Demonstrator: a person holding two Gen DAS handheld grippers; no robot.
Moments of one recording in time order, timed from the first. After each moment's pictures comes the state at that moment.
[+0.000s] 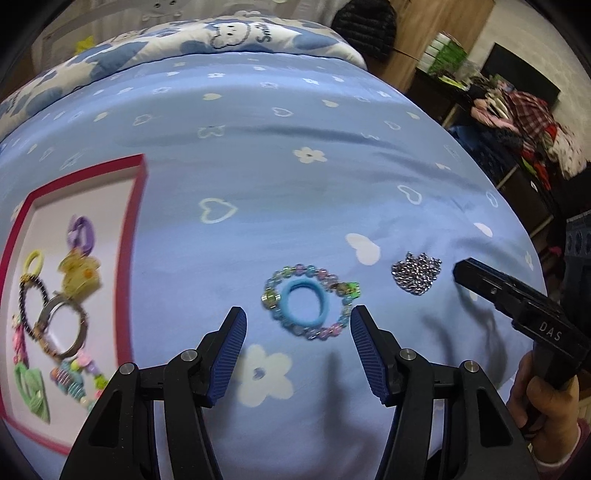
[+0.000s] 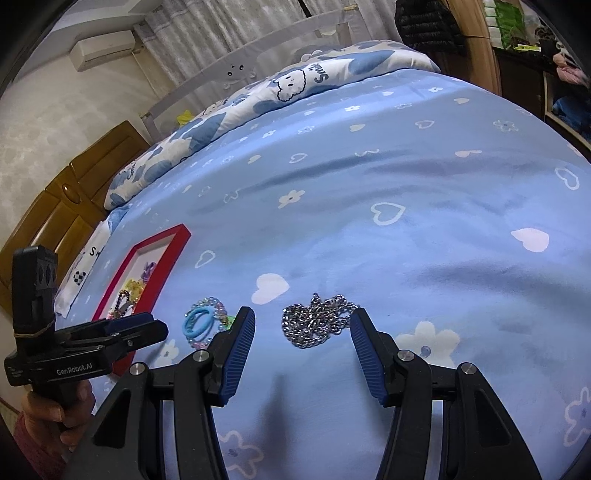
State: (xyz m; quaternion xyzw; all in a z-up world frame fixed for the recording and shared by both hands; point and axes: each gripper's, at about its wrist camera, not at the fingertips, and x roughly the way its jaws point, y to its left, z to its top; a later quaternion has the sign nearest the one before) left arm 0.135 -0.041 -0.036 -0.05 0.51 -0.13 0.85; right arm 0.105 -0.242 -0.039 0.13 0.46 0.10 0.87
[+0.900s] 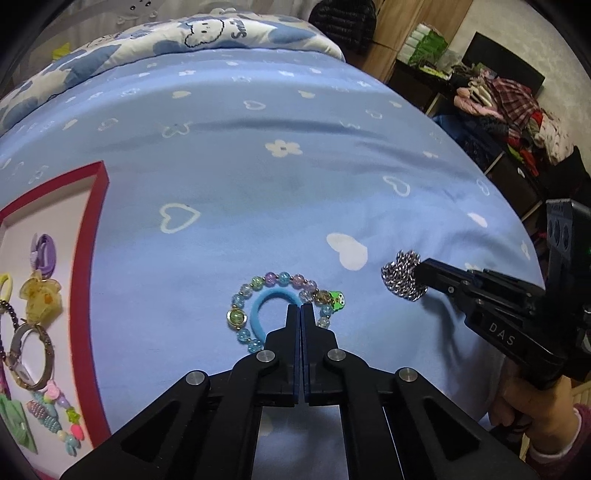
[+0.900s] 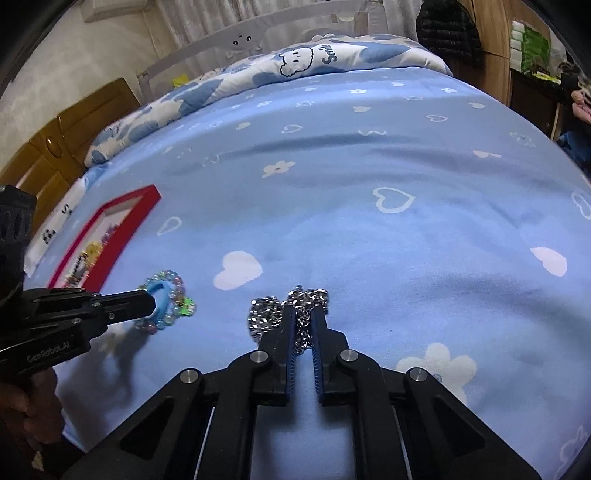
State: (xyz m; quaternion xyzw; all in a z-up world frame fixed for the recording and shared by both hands) left arm 0.156 -0.053 -0.061 -0.05 0.50 -0.17 0.85; right arm 0.124 -0.225 -0.068 0.05 0.49 0.09 0.87
